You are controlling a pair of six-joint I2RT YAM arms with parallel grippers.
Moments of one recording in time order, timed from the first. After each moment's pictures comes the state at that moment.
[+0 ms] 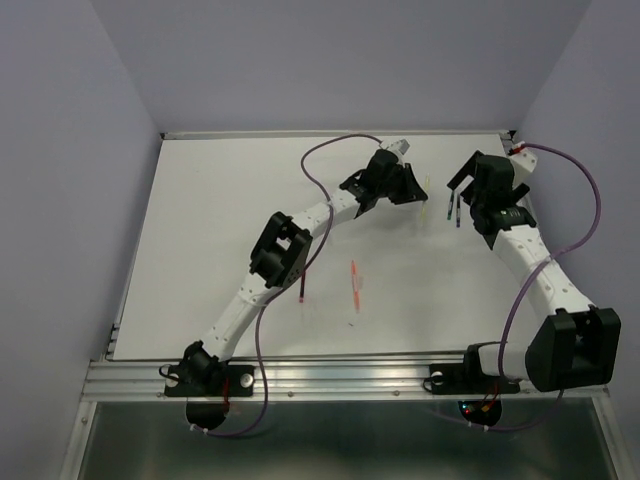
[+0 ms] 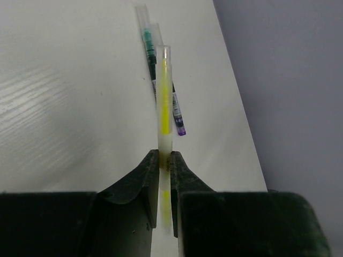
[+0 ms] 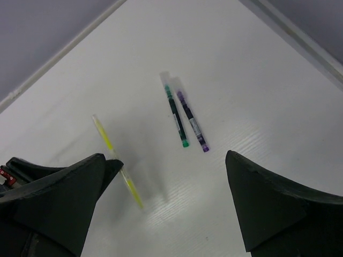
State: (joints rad) left arm -0.76 2.62 2.31 -0.09 0.32 -0.83; right arm 0.10 1.25 1.03 -0.25 0.54 0.58
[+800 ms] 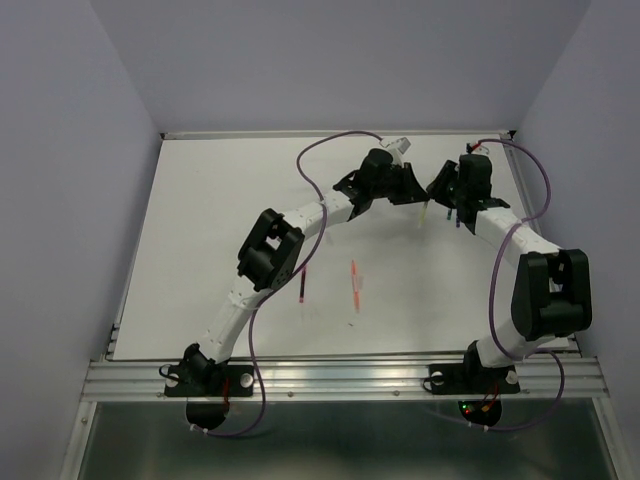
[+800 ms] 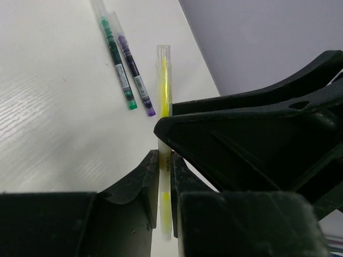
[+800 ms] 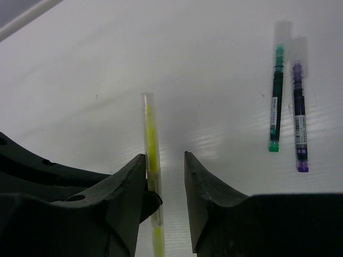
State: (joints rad) left arm -0.77 2.44 2.03 0.09 0.40 -0.80; right arm 0.08 1.57 1.03 0.00 0.04 0.49
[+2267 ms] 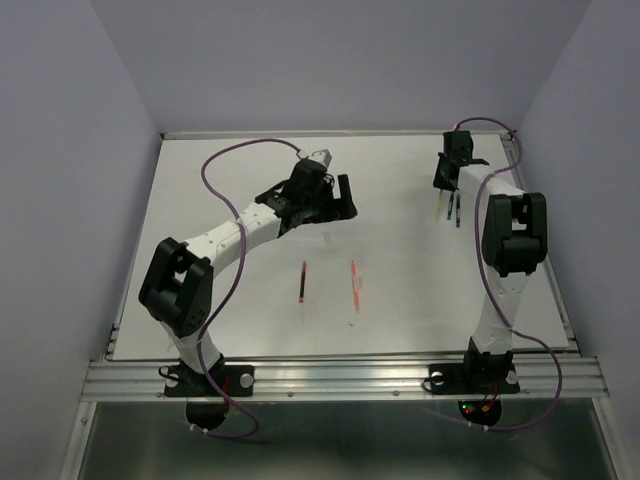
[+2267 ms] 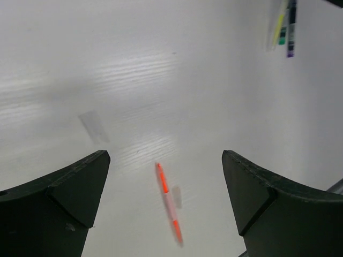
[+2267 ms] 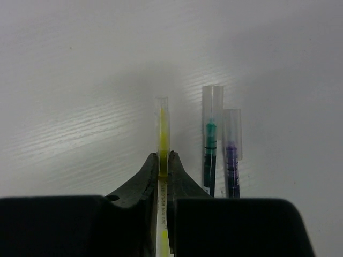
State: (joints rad) left arm -0.65 1.70 1.32 -0.26 0.06 -0.63; right arm 0.04 2.10 1.59 -0.31 0.25 0.24
